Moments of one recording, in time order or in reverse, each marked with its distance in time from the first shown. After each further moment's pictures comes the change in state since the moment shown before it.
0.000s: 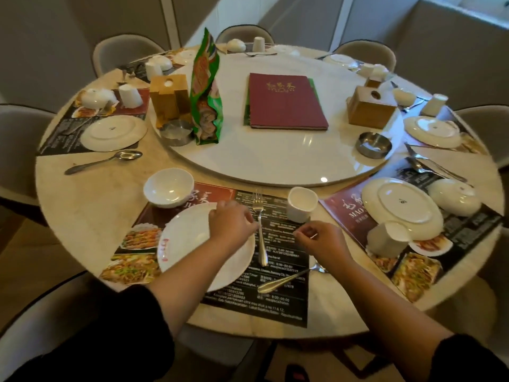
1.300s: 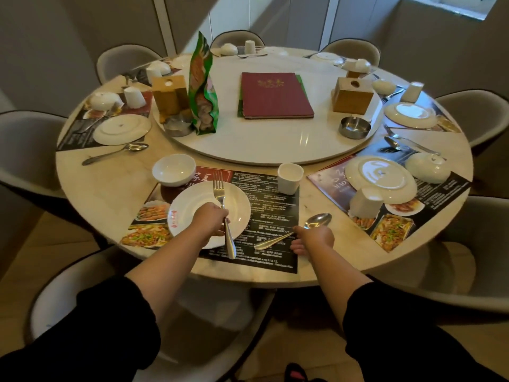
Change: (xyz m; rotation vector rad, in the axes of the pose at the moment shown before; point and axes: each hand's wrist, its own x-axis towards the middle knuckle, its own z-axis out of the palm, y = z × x) left_hand -0.076 -0.022 -0.019 -0.782 -0.138 -0.411; right_hand -0.049 0.016 0.029 0.479 0.123 0.815
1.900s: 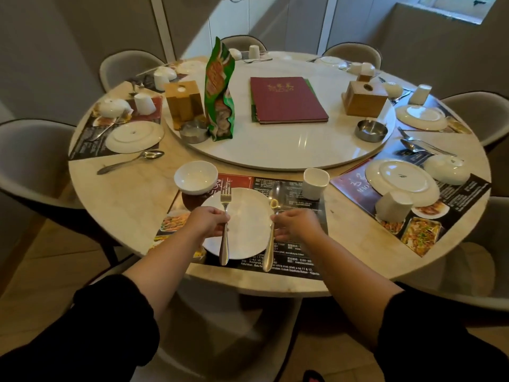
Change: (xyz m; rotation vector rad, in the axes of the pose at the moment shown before) left_hand 0.038 -0.020 -0.079 -0.086 -0.134 -0.037; right_hand -0.065 -0.030 0.070 -0.040 -0.334 -0.389
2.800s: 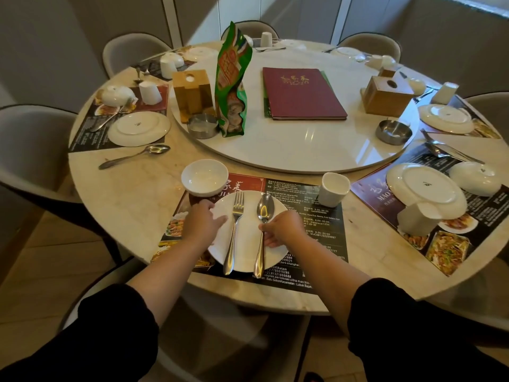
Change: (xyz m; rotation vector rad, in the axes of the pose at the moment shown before) left_hand 0.040 -0.016 -0.019 0.526 0.317 0.189; right_hand 0.062 -0.011 0.059 -0.389 -0.069 0.195
